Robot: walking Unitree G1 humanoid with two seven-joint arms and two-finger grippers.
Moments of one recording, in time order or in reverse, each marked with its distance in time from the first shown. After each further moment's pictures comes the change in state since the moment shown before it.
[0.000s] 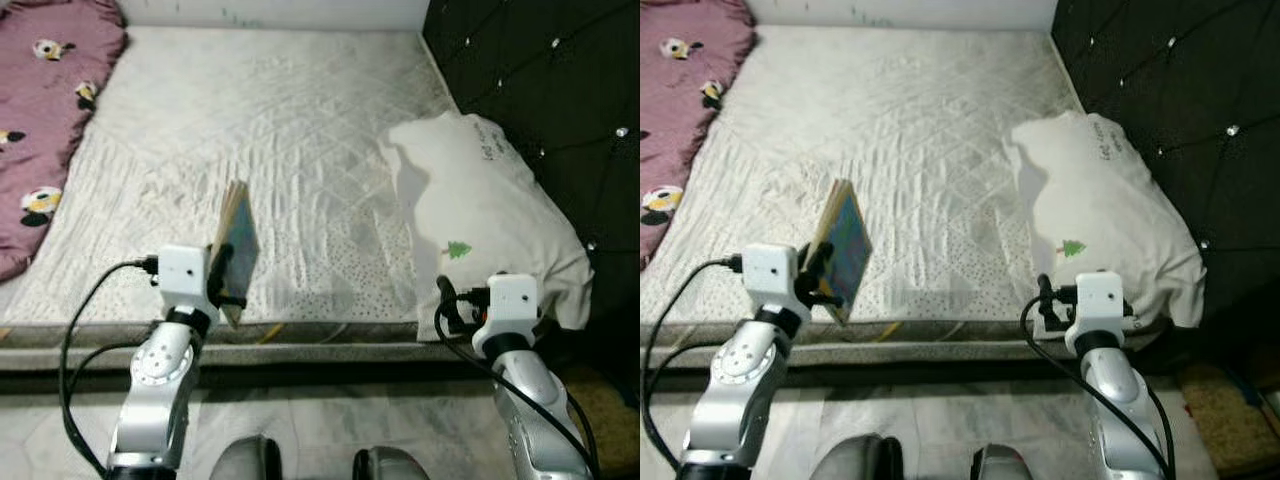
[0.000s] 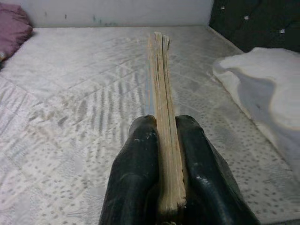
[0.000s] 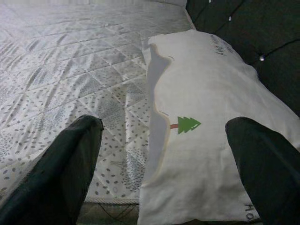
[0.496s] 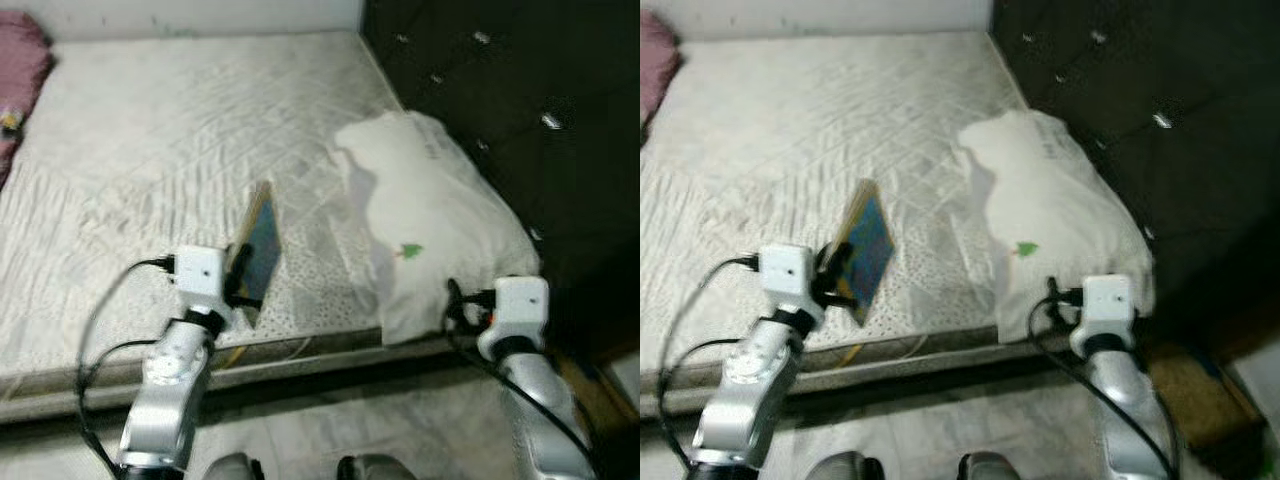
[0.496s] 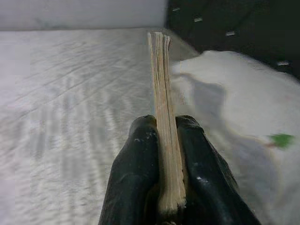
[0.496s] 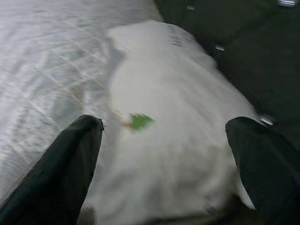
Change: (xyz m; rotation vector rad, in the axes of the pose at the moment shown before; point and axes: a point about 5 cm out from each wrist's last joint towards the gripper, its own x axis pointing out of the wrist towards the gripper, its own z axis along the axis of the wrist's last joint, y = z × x) left arm 0.002 -0.007 0.002 -0.009 -0.017 -0.041; right arm 0.001 -0.001 0.001 0.000 -0.003 -0.005
